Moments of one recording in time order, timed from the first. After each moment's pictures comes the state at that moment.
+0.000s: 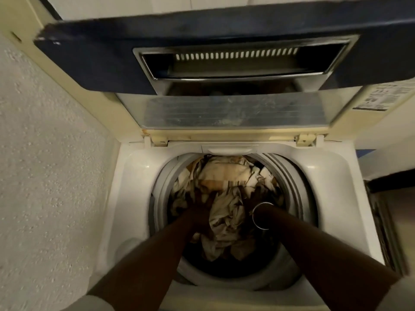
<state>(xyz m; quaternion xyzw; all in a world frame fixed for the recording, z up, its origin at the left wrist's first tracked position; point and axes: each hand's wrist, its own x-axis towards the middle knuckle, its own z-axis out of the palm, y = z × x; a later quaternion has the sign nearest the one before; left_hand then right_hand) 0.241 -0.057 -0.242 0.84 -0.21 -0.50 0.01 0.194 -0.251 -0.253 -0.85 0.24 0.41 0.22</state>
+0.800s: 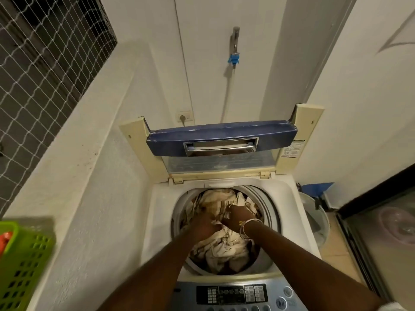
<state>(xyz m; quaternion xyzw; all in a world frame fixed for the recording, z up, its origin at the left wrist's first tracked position) 0.212 -0.056 -0.088 0.88 -0.15 -0.39 0.24 0.162 -0.213 -0.057 -0.91 0.19 0.24 0.29</state>
